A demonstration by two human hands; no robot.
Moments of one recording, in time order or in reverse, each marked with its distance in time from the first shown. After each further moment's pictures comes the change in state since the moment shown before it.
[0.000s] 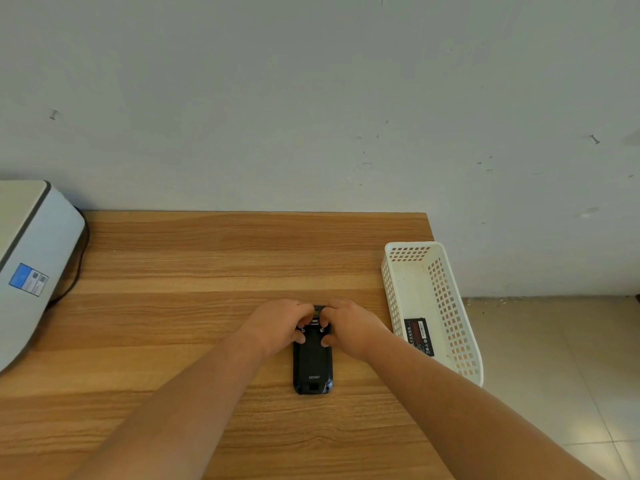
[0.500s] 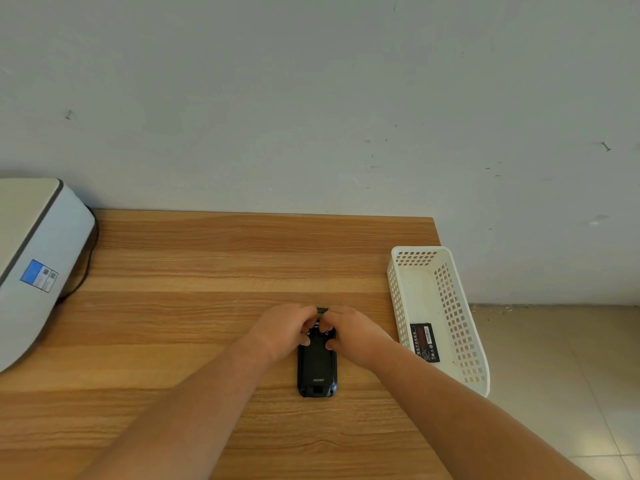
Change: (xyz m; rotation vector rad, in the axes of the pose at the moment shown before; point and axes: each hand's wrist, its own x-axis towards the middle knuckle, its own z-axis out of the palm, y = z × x) left_hand -0.001 -0.001 0.010 -0.100 0.023 -0.065; right_hand -0.003 -0.003 0.006 0.129 0.040 -0.052
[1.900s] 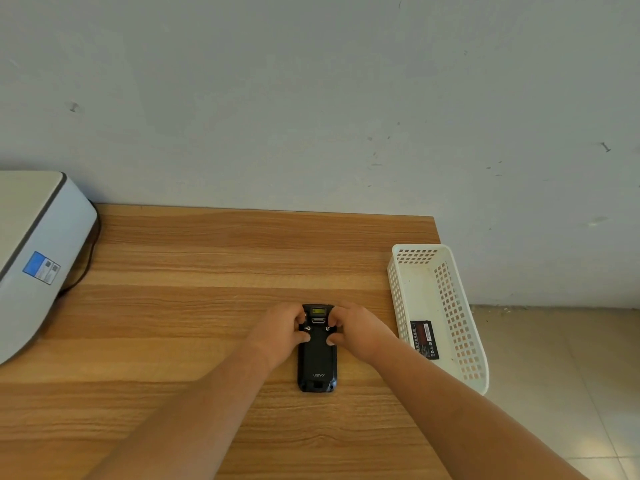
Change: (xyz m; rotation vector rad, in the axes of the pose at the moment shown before) left_hand -0.016 0.000 0.016 -0.337 0.126 -0.265; right_hand -0.001 0.004 0.002 0.036 -0.011 0.159
